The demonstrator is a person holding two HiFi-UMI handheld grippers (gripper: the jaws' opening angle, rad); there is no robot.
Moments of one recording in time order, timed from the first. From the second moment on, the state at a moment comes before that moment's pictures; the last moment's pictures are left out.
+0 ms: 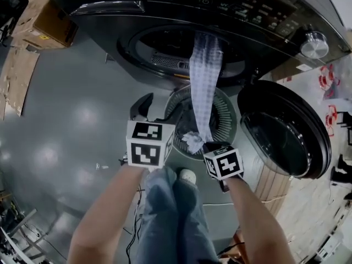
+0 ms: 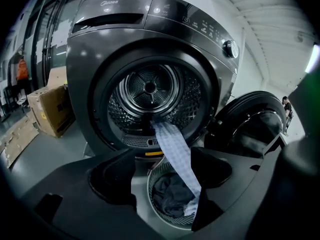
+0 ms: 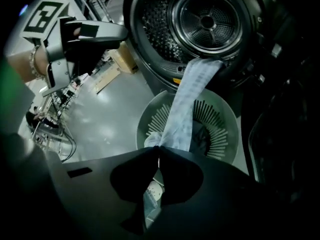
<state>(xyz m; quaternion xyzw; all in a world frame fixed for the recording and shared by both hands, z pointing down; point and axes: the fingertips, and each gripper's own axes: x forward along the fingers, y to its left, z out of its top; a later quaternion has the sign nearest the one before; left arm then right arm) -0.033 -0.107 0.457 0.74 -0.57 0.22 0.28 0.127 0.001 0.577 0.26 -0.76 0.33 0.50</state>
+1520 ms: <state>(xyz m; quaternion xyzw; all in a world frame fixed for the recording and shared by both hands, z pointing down) -0.106 -0.211 0.553 0.75 -0.53 0.30 0.25 0.048 -0.320 0.627 0.49 -0.73 0.18 0.44</state>
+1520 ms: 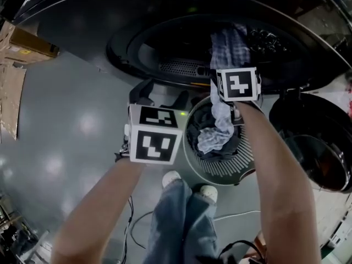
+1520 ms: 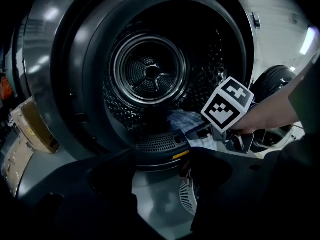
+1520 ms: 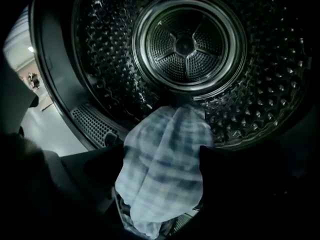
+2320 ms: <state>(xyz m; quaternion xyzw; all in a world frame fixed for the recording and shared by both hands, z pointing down) -0.101 -0.187 0.550 0.73 -0.55 0.28 0.29 0.041 -0.269 0.591 0.40 -0.79 0.21 0.42</state>
